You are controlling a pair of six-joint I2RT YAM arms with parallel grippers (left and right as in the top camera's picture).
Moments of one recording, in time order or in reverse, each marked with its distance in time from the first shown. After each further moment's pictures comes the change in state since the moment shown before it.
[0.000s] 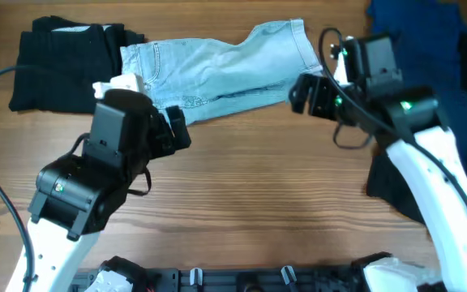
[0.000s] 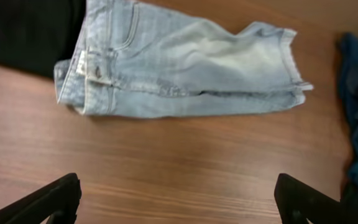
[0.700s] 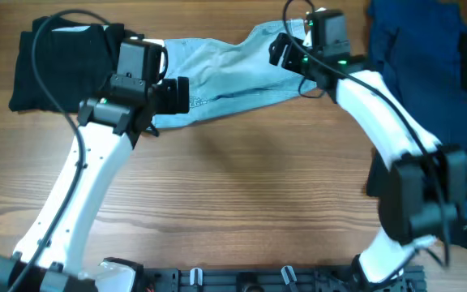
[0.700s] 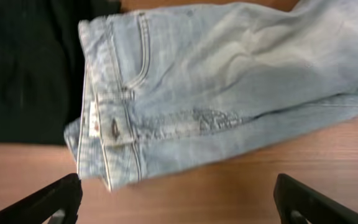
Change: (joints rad) left arm 0.167 0.369 0.000 0.265 0.041 0.405; right arm -0.049 0.459 -0.006 0.651 -0.017 0.040
